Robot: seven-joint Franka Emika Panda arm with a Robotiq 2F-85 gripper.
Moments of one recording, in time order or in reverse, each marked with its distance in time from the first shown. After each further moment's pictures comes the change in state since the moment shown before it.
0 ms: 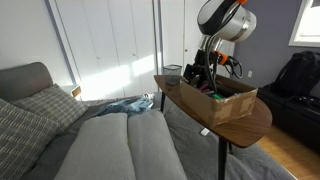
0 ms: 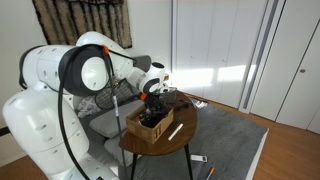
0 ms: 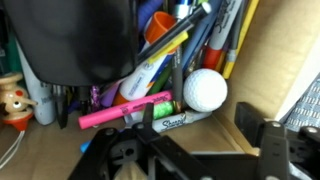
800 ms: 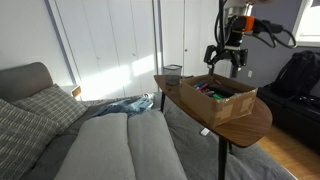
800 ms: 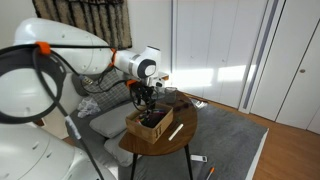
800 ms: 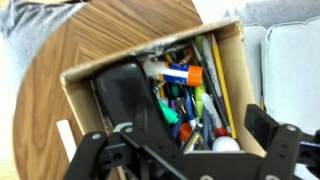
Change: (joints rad) arm -0.065 -0.311 -0.001 -0.031 -0.156 -0.540 0.506
